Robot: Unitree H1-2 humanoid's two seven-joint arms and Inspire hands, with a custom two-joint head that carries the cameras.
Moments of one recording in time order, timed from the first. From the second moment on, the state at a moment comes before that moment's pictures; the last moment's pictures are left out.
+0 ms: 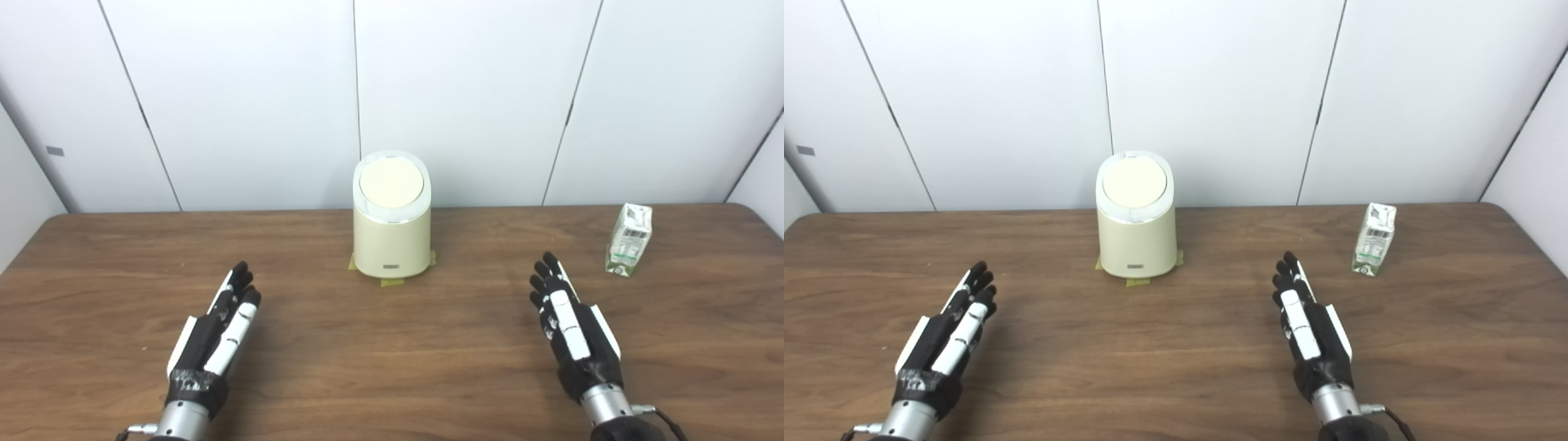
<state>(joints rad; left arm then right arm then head) 0.03 0.14 0.08 -0.25 -0.12 0.22 -0.09 0.00 -0.05 -0.06 -0.16 0.14 0.15 0.04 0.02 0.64</state>
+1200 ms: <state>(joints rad) -0.90 0.34 -0.32 0.21 0.22 0.47 -0.35 -0.02 -0.05 -0.06 -0.13 0.16 0.15 0.04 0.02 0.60</state>
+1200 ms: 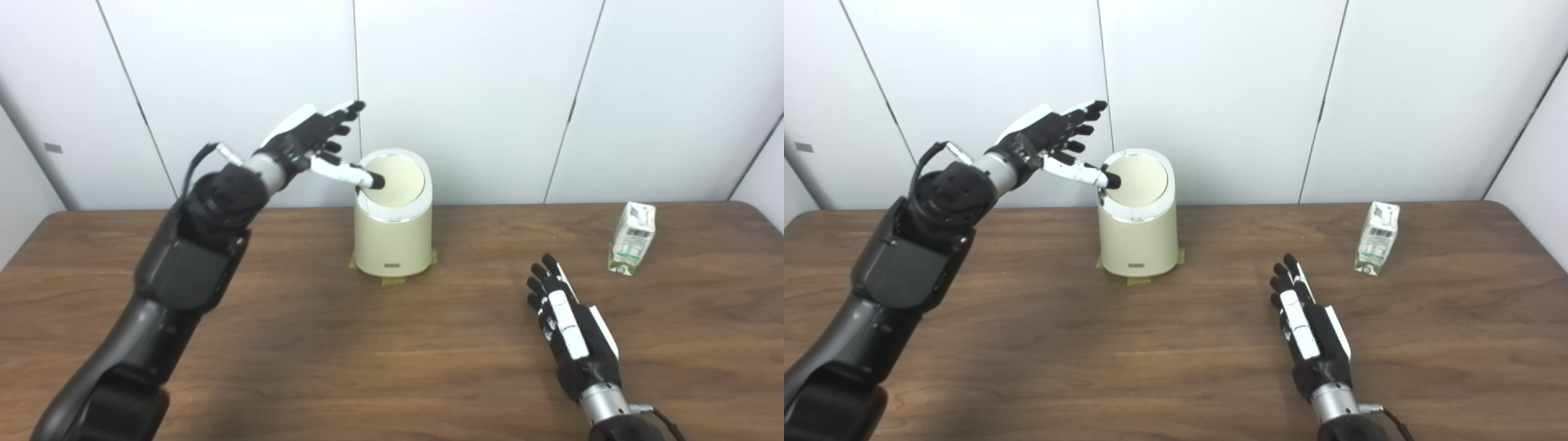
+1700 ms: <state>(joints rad) -1.10 0.28 -0.52 0.47 0.47 0.38 -0.41 -0.01 -0.05 -0.05 -0.18 0.15 0.19 0.04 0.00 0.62</state>
